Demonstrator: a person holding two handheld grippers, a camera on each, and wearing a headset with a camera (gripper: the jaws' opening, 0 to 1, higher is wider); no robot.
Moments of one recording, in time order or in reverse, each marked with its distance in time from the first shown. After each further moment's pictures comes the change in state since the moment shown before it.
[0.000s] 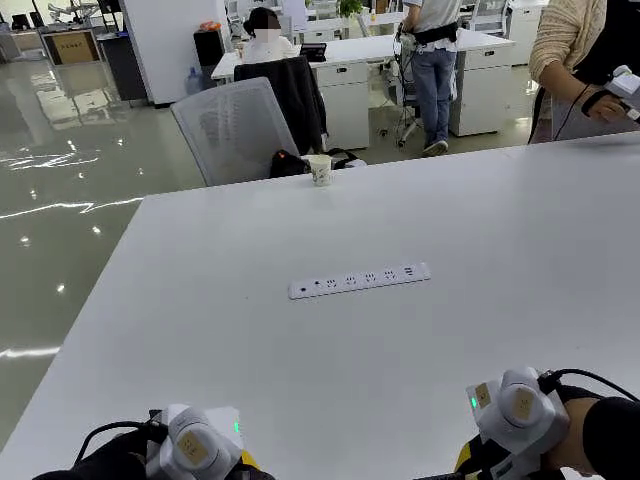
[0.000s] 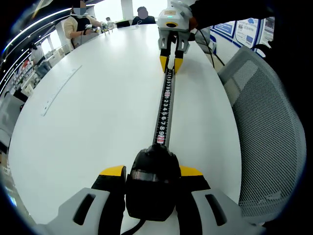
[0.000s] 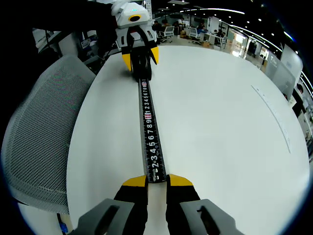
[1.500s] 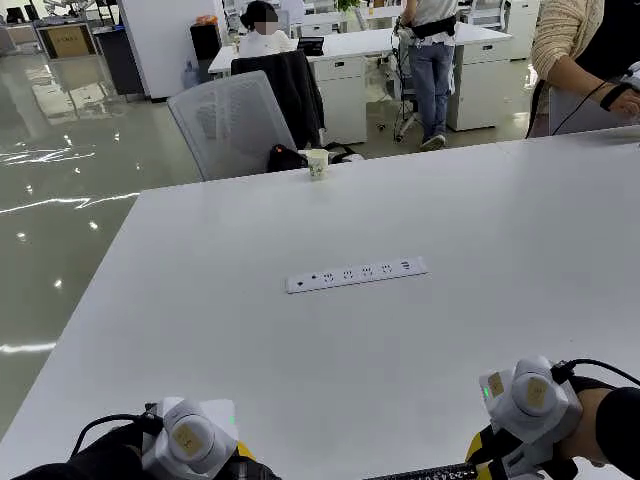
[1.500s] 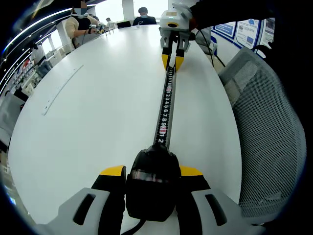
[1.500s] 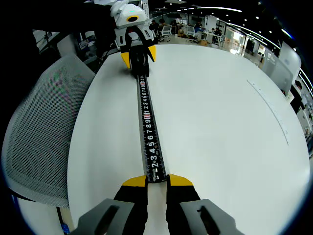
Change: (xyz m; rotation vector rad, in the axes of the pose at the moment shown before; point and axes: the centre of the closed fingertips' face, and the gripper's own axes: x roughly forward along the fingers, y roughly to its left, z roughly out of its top) left arm 0.002 0.001 0.000 -0.010 -0.004 0.003; right arm -0.009 -0.003 -0.015 0.022 0.007 -0.004
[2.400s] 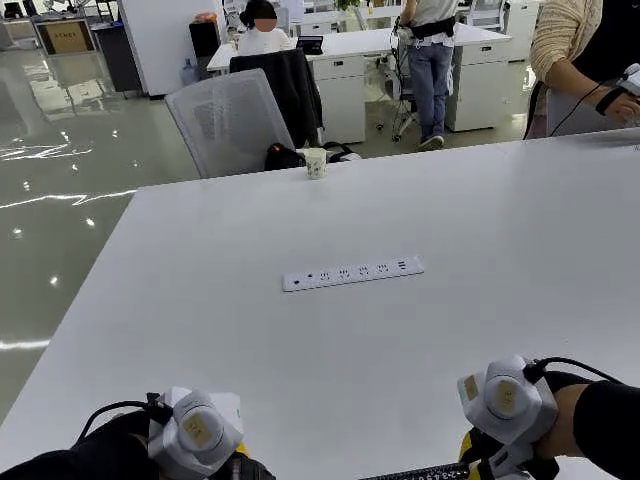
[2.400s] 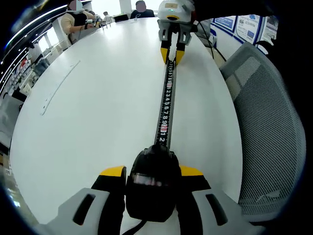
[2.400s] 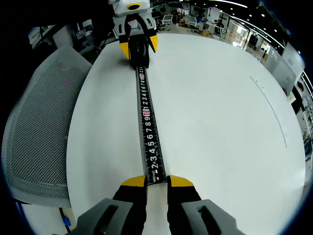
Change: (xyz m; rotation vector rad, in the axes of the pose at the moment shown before) left arm 0.001 0.002 0.001 0.022 0.073 -0.002; right arm 0.003 -0.001 0.002 -0.011 0.123 -0.020
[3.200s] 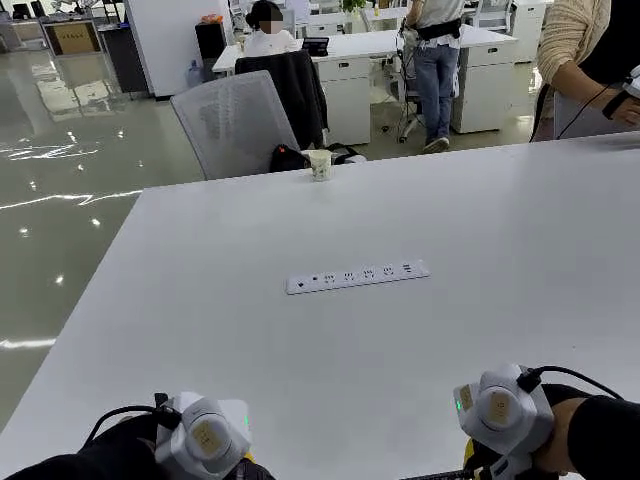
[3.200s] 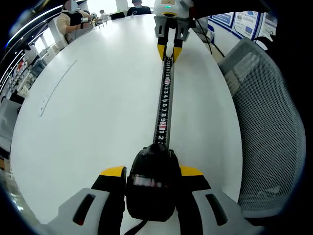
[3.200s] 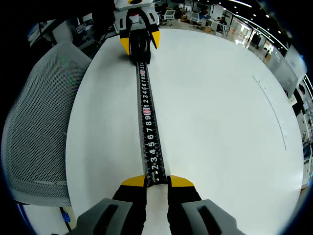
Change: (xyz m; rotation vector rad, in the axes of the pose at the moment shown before) left arm 0.001 -0.001 -0.003 0.035 0.048 -0.029; right arm 0.000 0.001 0.000 -0.019 0.049 -0.005
